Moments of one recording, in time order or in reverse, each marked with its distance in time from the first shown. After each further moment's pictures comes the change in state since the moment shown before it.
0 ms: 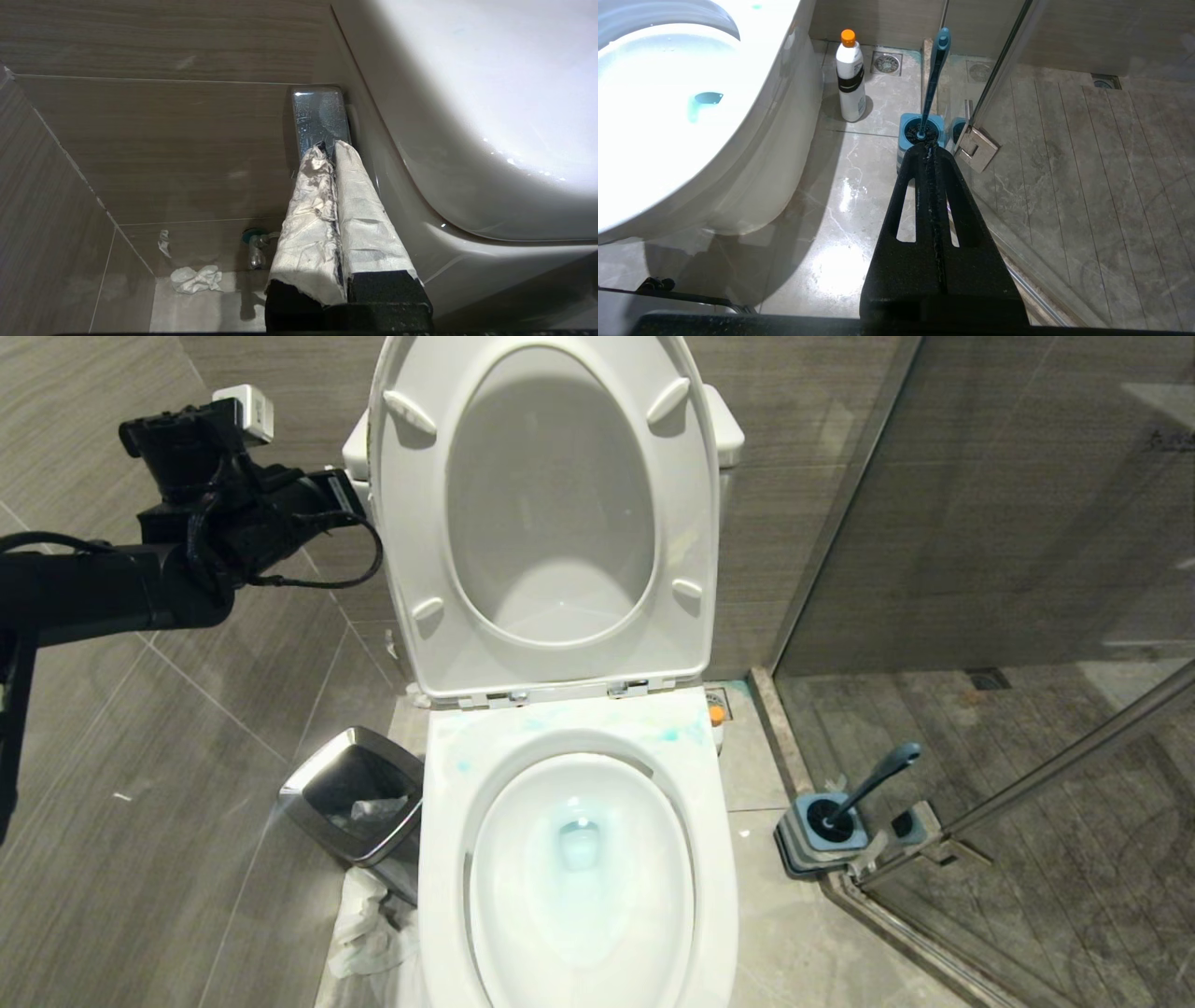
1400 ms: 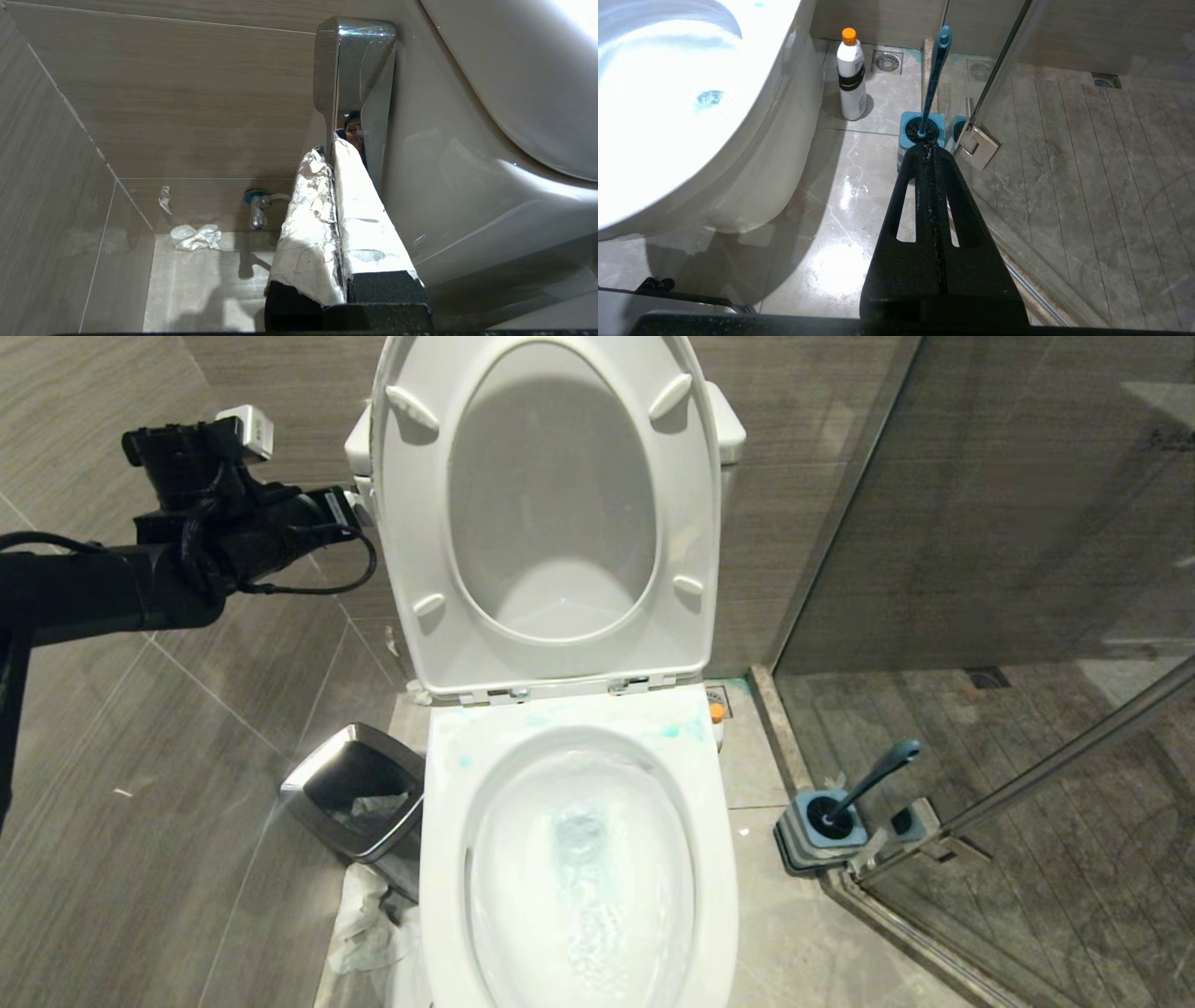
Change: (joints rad) left arm 0.012 -0.026 0.000 0.083 -0.012 -0.031; right arm 0.000 0.000 0.000 0.000 0.000 0.000
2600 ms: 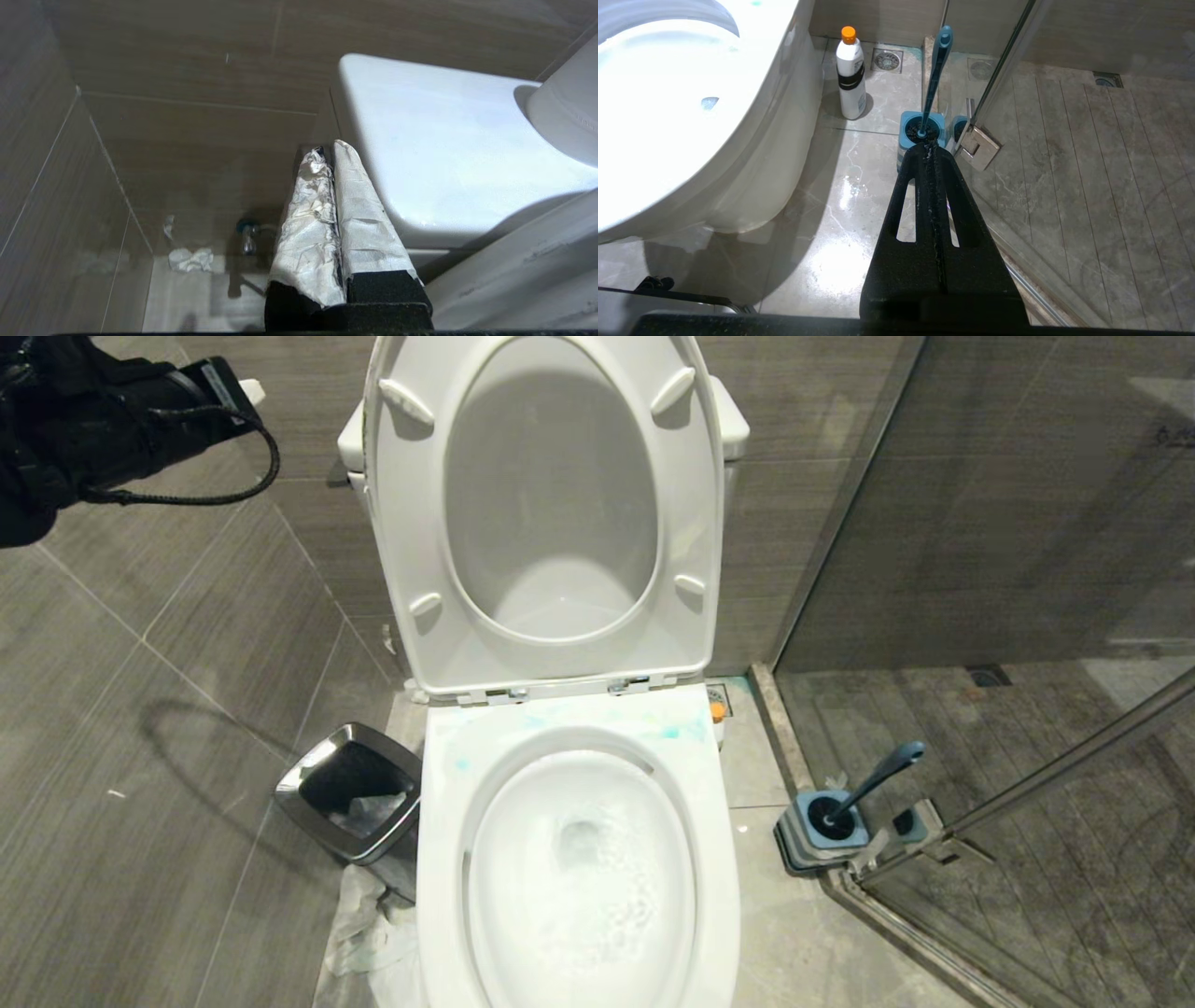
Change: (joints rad) left arm 0.046 -0.274 -0.003 0.126 -0.058 -0.072; right arm 0.000 0.000 0.000 0.000 0.000 0.000
